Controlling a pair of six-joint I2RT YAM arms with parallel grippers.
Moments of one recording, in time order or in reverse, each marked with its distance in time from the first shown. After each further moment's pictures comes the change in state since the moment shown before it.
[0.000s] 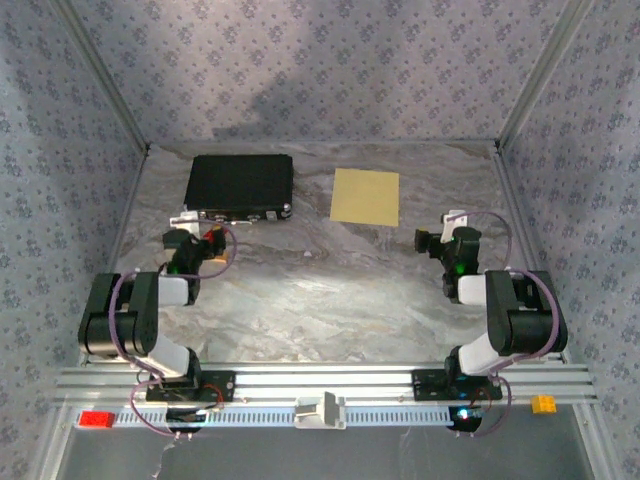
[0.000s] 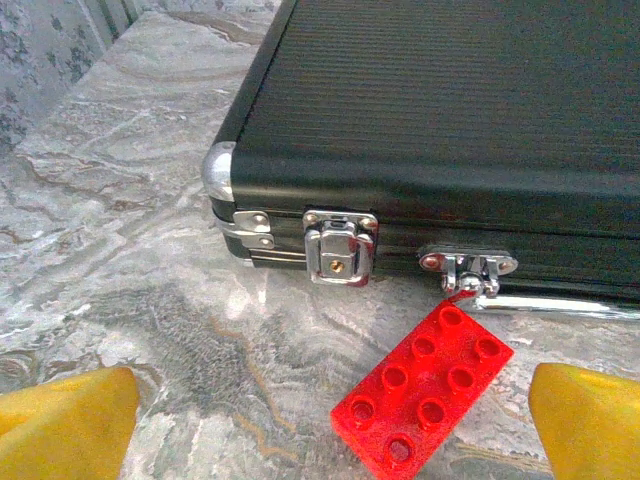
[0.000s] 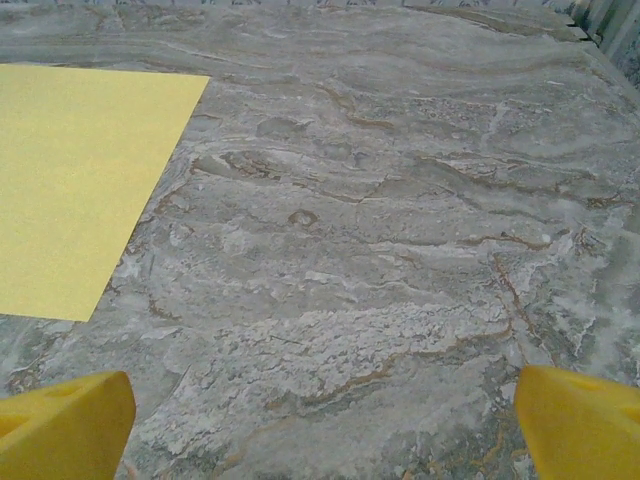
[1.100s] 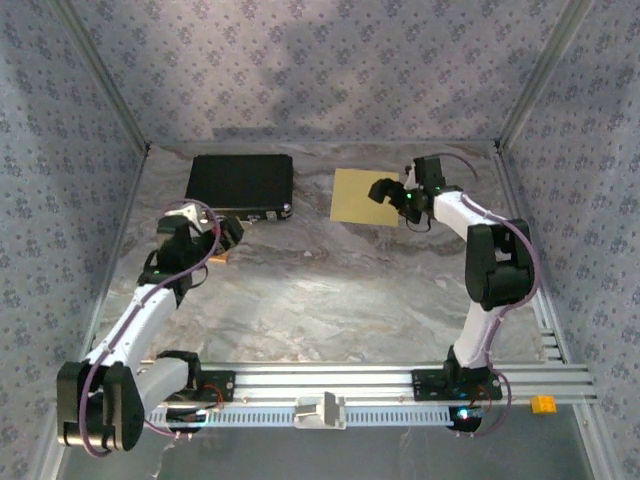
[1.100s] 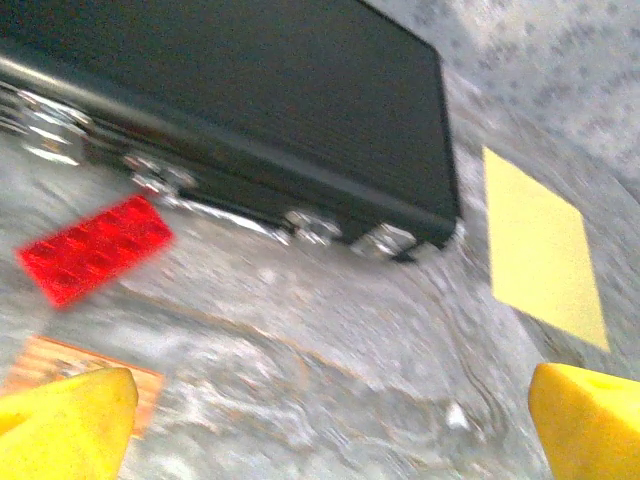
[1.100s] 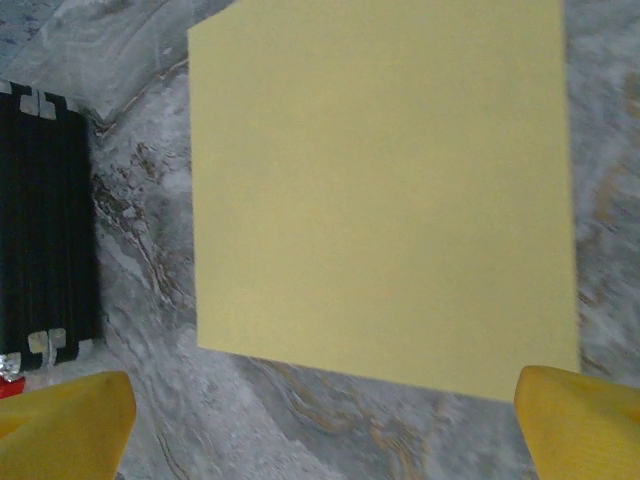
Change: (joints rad) left arm -0.137 -0.461 0.208 -0.813 0.297 -0.523; right arm 0.166 0.374 0.913 -0.987 -0.393 0.587
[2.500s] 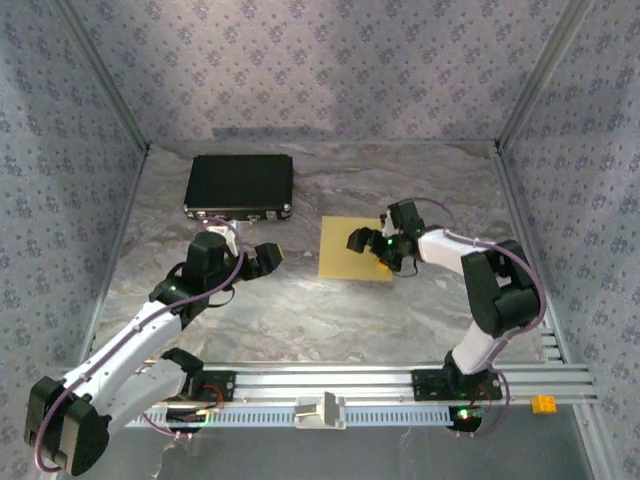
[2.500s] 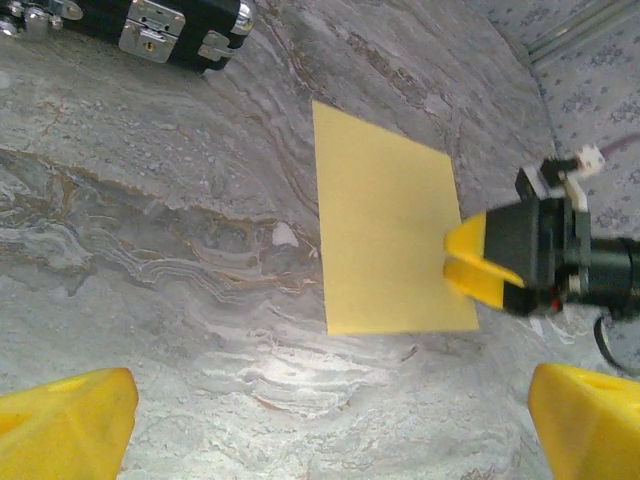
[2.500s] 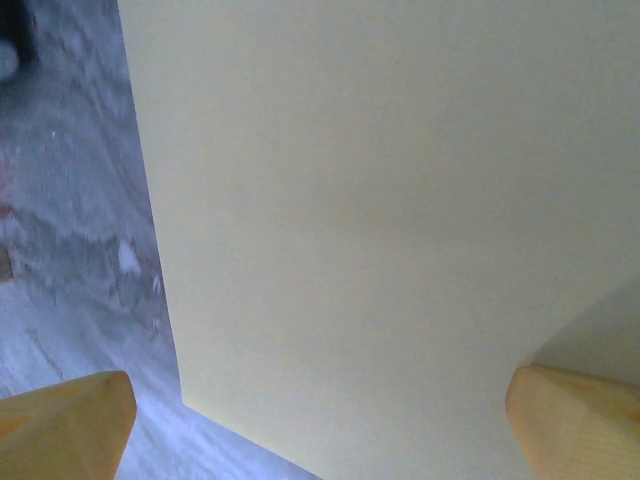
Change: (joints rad) left arm -0.375 -0.145 -0.006 -0.162 -0.040 -0.180; right arm 0.224 -0.217 -0.446 0.093 -0.059 0.134
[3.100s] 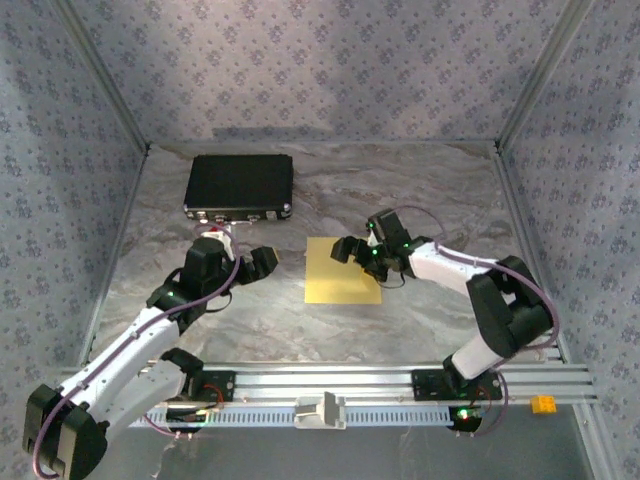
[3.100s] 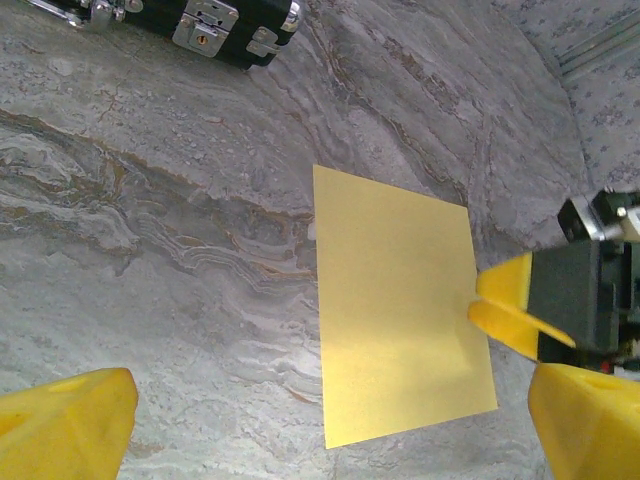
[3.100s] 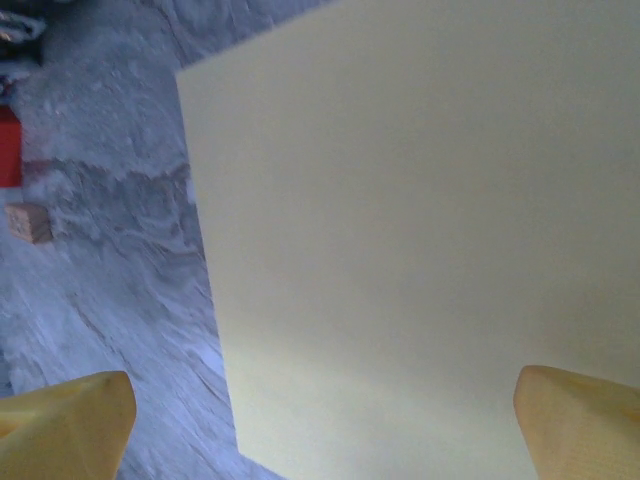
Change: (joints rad) left arm 0.000 -0.048 -0.034 -0.030 -0.045 -0.010; right arm 0.142 -0.074 -0.006 0.012 0.072 0.147
